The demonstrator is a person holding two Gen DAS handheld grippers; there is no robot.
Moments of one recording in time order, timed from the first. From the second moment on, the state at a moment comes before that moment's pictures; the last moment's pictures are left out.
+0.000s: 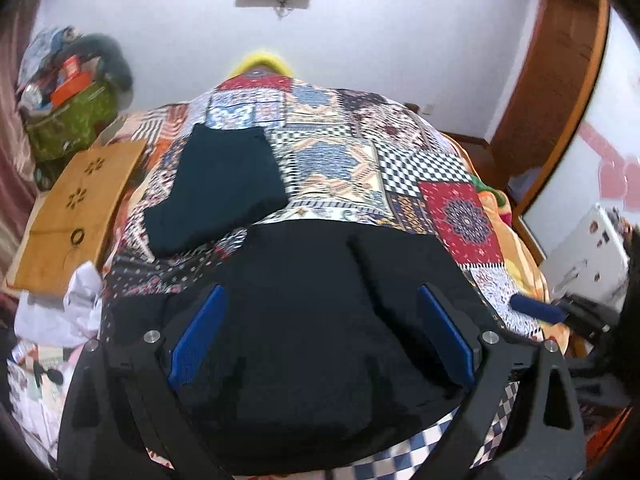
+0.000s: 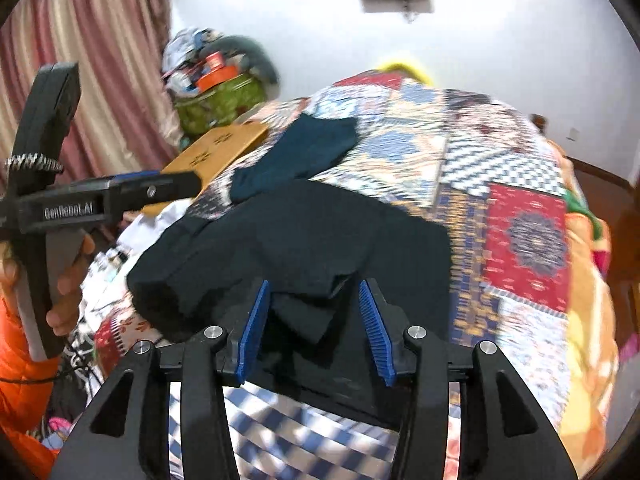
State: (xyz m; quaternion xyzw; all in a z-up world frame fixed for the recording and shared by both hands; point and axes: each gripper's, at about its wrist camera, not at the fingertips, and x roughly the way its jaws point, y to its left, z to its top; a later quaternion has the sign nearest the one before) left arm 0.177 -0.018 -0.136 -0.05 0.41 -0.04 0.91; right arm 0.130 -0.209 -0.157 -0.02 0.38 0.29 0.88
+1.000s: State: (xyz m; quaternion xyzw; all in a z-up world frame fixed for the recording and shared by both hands) left arm 0.188 0.005 -0.178 0.07 0.43 0.09 0.89; right arm 0.143 -0.260 -0.192 0.03 0.41 0.22 0.89
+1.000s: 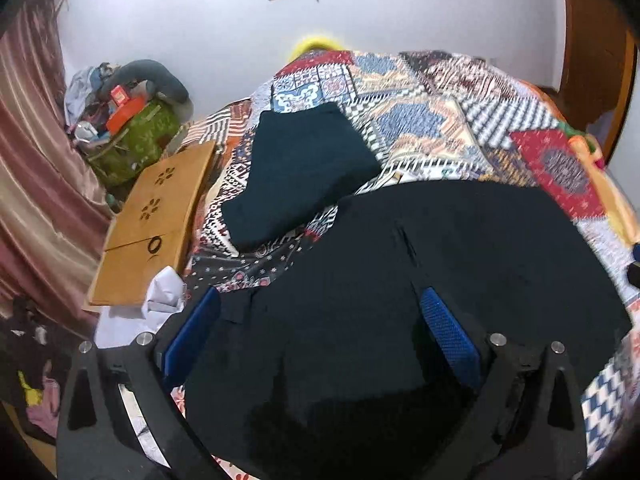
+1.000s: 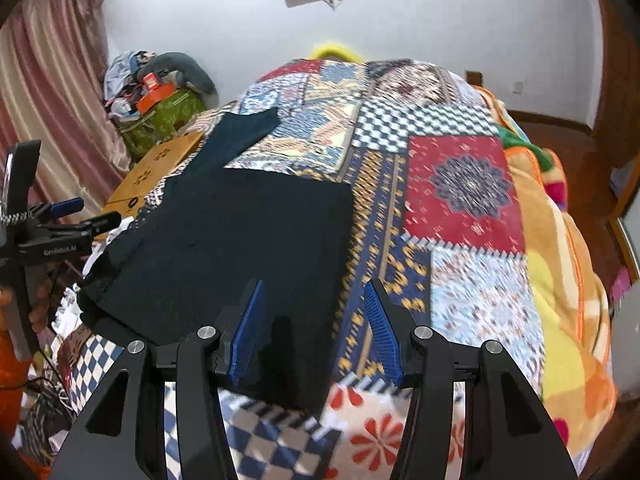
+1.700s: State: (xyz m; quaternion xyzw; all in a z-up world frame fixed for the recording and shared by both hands) left arm 0.230 -0.054 -0.233 0.08 0.51 -0.06 0.85; right arm 0.195 -0.229 -0.231 0.02 0.48 0.25 0.84
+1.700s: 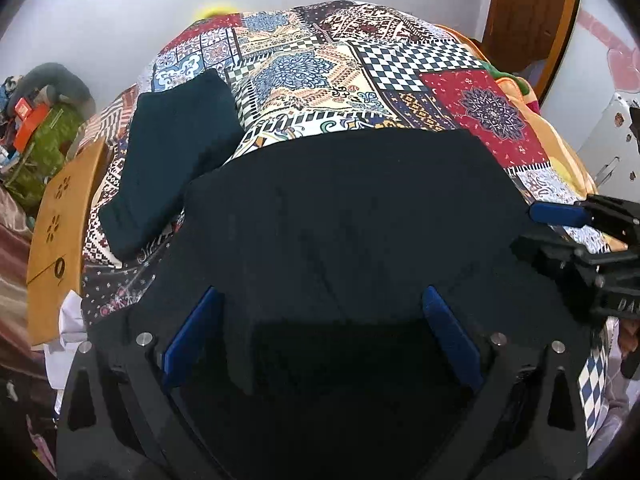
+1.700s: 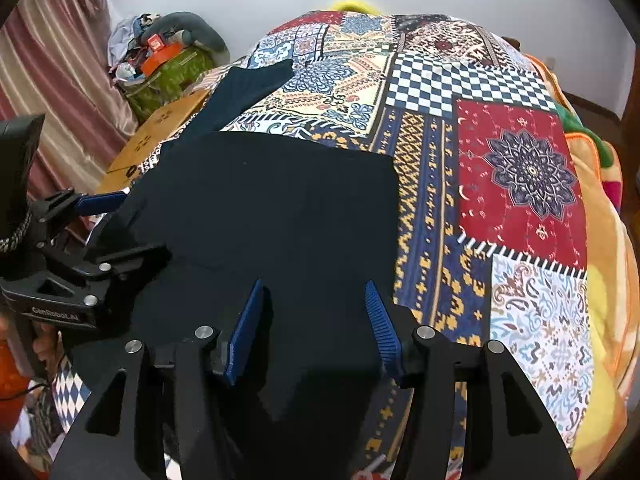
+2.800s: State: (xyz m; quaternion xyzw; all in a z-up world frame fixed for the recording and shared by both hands) left arm 0.112 0.142 -0.105 -0.01 0.34 0.16 0.93; right arm 0.172 -0.204 -0.151 -0.01 0.39 0.24 0.89
